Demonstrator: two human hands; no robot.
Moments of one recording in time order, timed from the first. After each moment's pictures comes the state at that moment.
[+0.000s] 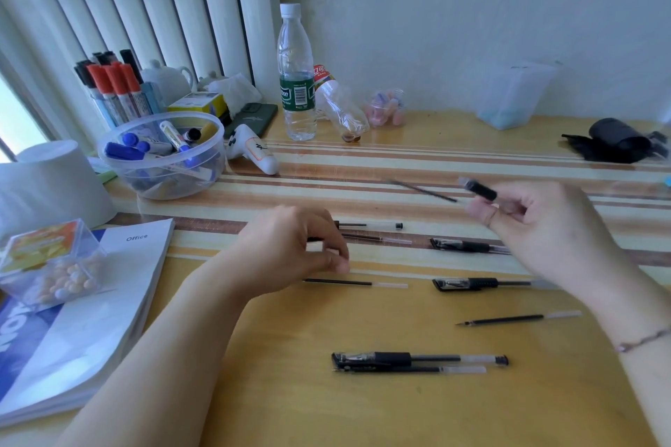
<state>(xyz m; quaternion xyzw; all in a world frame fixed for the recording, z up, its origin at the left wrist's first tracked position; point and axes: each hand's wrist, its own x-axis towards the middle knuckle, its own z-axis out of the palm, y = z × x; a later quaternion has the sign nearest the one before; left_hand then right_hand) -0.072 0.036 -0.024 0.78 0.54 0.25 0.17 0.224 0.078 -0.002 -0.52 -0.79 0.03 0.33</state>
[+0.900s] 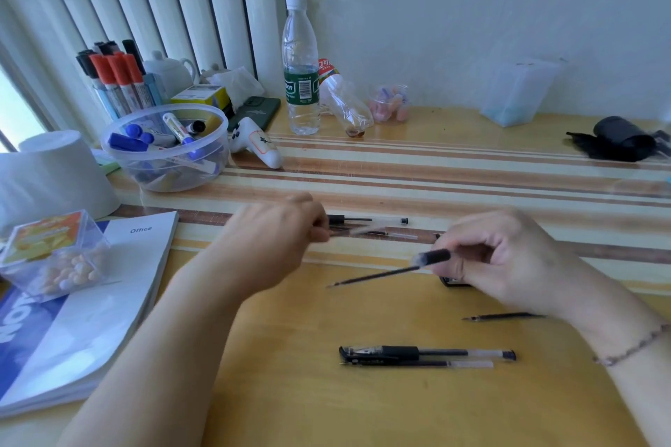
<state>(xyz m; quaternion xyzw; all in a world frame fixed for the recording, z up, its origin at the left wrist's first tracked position) -0.078 0.025 -0.017 0.78 0.61 0.12 -0.02 0.202 0.063 -0.012 -0.33 -0.89 0.21 0.24</state>
